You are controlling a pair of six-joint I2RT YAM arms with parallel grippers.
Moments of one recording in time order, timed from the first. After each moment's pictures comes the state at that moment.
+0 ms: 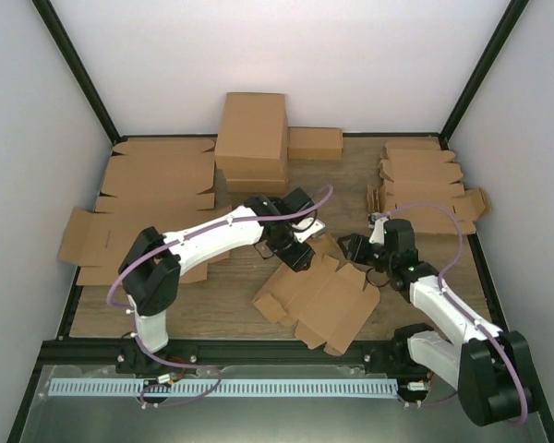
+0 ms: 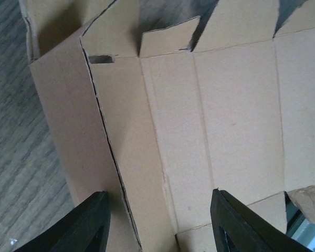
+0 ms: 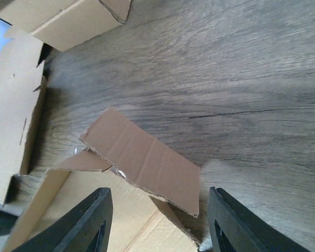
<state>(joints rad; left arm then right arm) -0.91 1.86 1.52 -0.92 0.24 -0.11 0.22 0.97 0.40 -0.07 -0.37 0.52</state>
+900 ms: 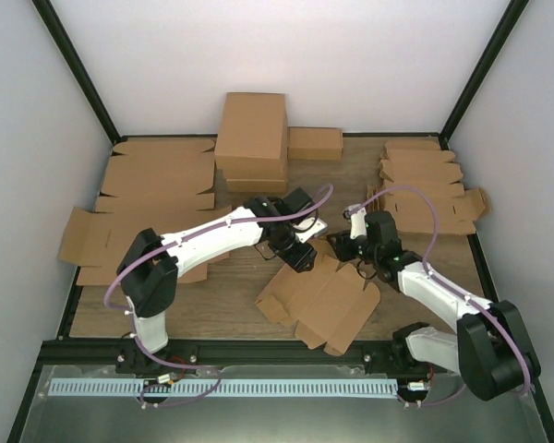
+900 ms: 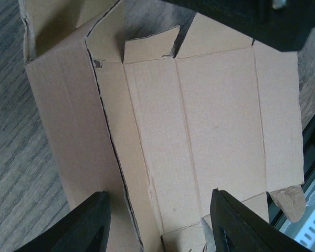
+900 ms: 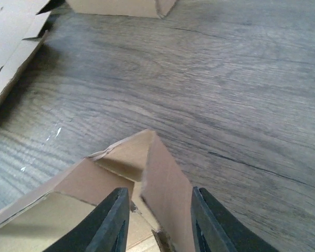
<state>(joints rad) -0.92 1.85 1.52 -0.90 0.27 -0.14 0.36 1.14 0.49 0.01 -0.28 0.19</state>
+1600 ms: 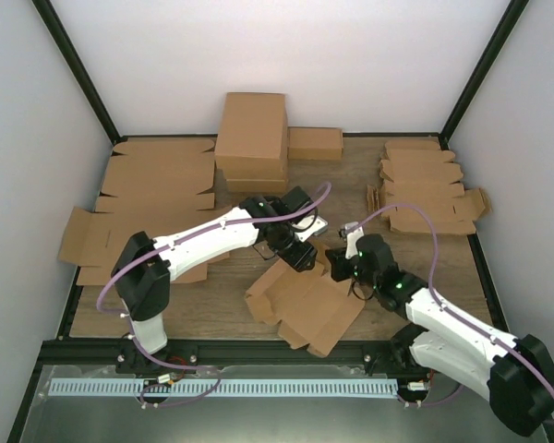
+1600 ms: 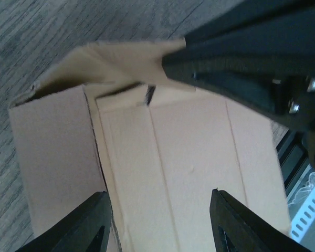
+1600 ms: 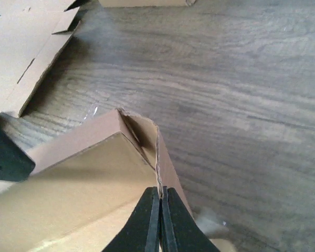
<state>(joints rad) -0.93 1.81 1.52 -0.90 0.27 -0.16 0.57 0.91 0.40 -0.07 -0.09 0.34</state>
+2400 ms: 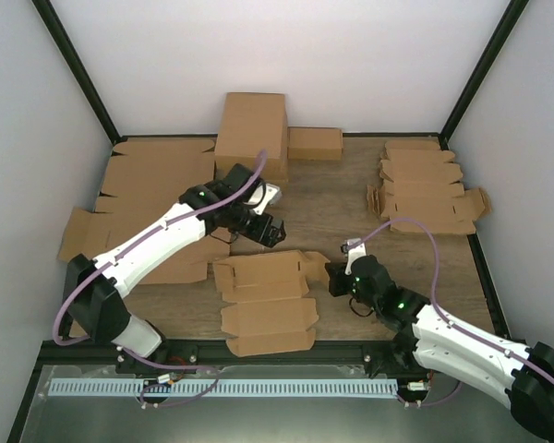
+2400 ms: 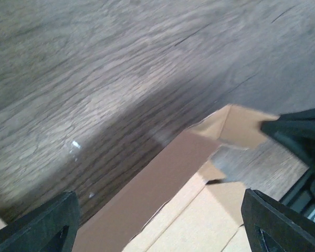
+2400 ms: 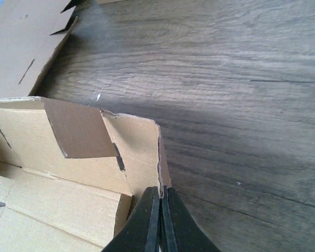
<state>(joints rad) -0.73 1.54 1.38 -0.85 0.25 -0.23 0.80 0.74 0.26 -0.08 0.12 0.55</state>
